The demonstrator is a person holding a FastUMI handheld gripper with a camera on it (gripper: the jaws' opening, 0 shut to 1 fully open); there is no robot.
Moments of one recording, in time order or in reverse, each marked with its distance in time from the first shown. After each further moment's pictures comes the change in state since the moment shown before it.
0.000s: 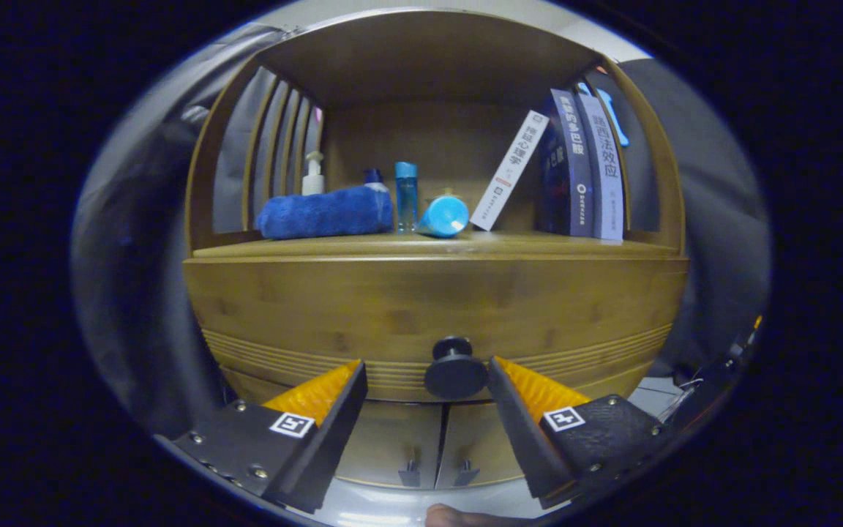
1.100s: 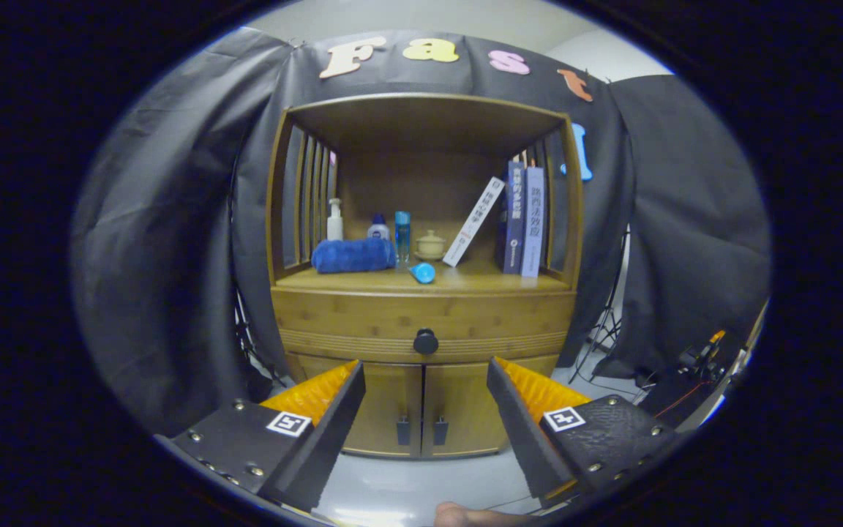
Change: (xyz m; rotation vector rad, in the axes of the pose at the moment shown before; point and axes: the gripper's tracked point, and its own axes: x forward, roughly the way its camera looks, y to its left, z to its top) arm -0.215 -0.025 0.076 -0.009 -0.065 -0.051
